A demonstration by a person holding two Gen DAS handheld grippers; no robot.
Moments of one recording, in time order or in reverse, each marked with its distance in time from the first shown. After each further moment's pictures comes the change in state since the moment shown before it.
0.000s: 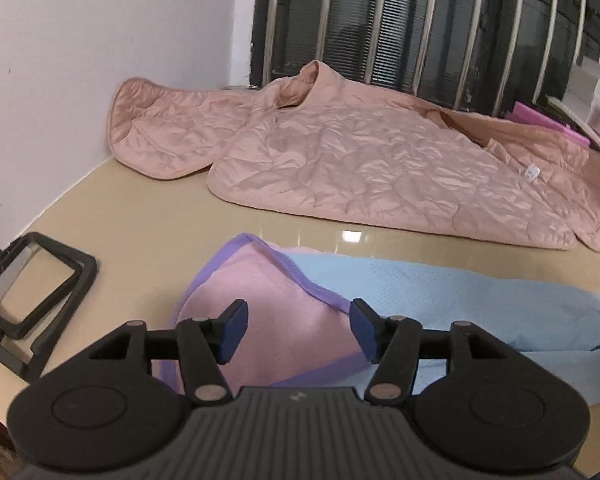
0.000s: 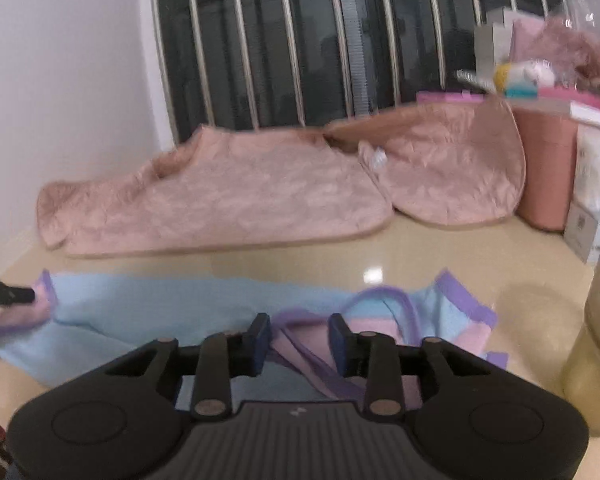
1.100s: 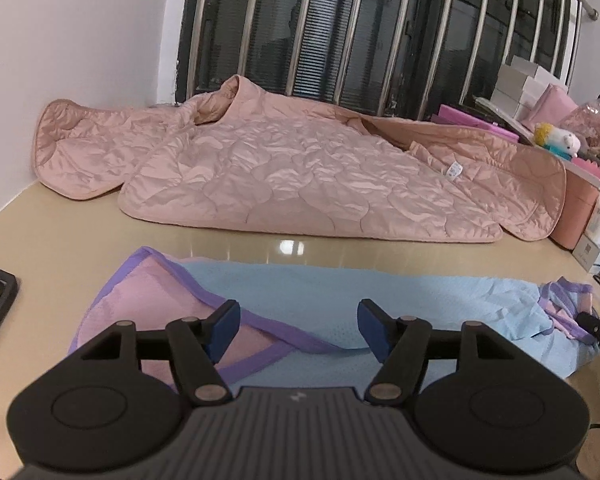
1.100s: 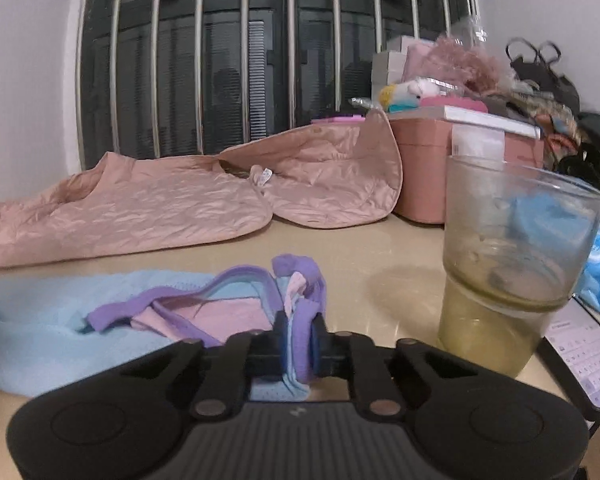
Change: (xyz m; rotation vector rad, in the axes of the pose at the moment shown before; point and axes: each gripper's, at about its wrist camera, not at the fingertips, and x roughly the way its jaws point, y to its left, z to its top) left arm -0.008 -0.040 -0.007 0.067 -0.055 -0.179; right arm -0.022 -0.026 -0.032 0.067 -0.102 -0.329
